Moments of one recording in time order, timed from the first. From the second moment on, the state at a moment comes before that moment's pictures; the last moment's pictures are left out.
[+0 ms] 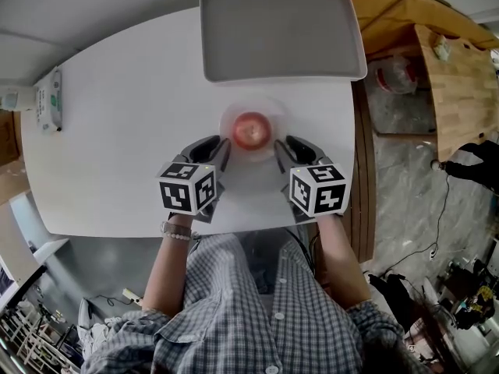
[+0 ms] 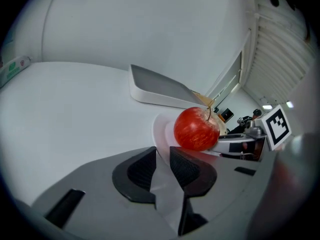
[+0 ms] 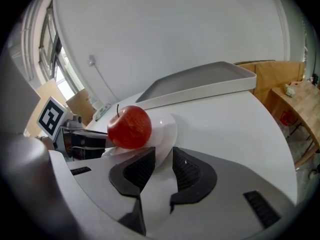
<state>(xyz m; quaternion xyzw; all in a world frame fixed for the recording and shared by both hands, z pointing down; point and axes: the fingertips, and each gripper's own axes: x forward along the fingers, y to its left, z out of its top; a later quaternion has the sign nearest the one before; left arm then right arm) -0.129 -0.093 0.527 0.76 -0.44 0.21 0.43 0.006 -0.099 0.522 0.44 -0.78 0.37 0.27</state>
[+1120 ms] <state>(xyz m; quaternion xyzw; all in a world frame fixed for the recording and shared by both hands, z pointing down) -0.122 -0.093 0.527 0.68 -0.45 0.14 0.56 0.024 -0.100 0.520 0.47 -0.70 0.50 0.19</state>
